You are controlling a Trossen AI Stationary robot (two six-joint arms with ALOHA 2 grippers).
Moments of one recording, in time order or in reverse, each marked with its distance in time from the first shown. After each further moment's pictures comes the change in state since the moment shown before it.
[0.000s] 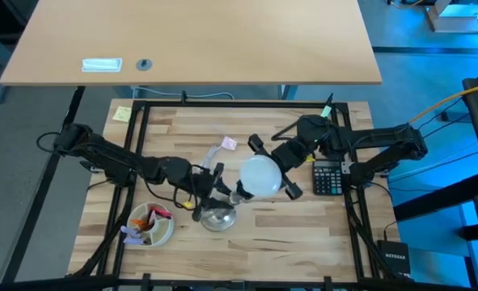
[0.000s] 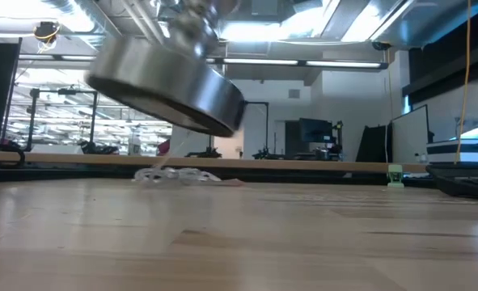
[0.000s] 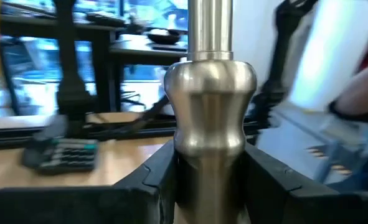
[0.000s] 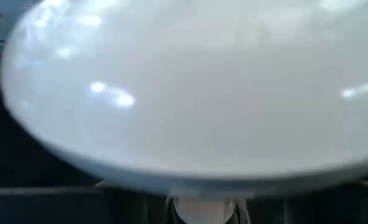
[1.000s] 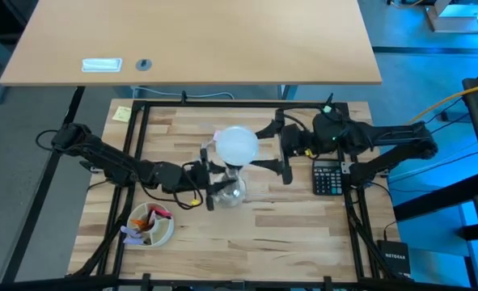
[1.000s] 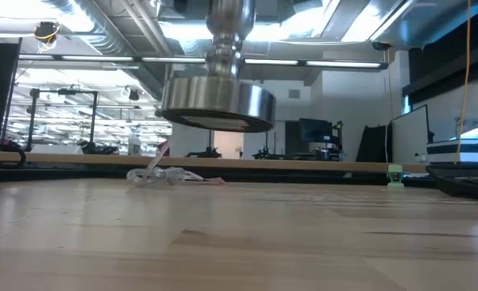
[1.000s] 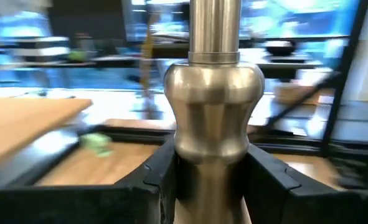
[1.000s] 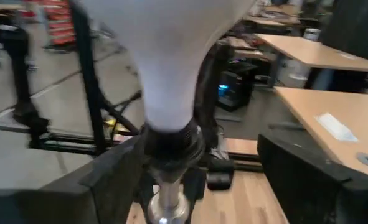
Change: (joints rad) left arm -0.063 -0.025 -0.001 0.019 -0.617 0.107; right arm 0.020 -0.119 0.005 -0.264 0.601 0.040
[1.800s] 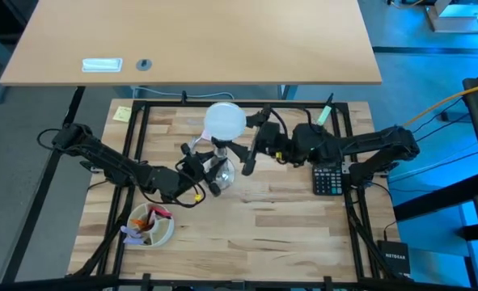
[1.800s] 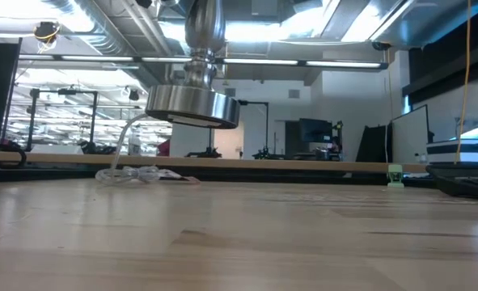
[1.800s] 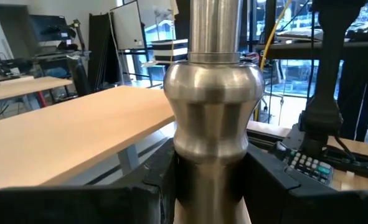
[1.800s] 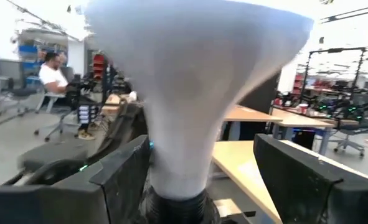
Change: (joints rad) left arm -0.074 0.011 0.039 0.001 -0.576 0.063; right arm 0.021 0.220 -0.002 0.543 0.395 -0.116
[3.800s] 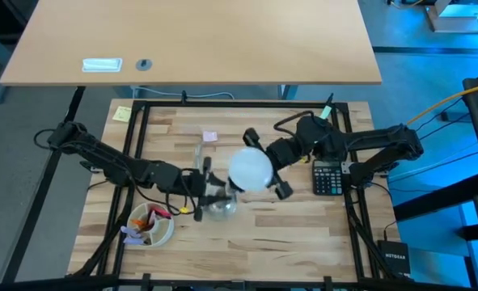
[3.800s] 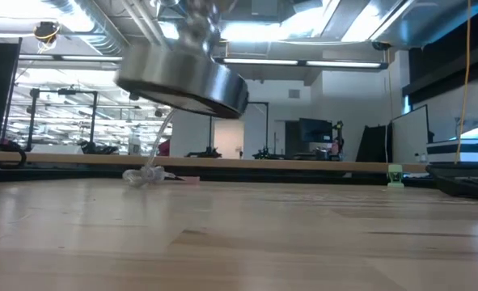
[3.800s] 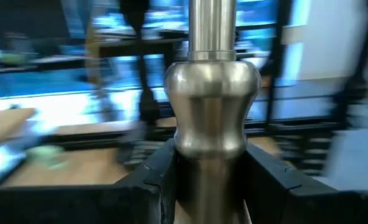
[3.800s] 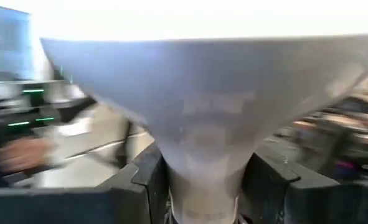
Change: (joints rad) left arm 0.026 -0.070 0.004 -0.145 0.786 -0.035; right arm -0.041 -0.046 0.000 -0.076 -0.855 0.124
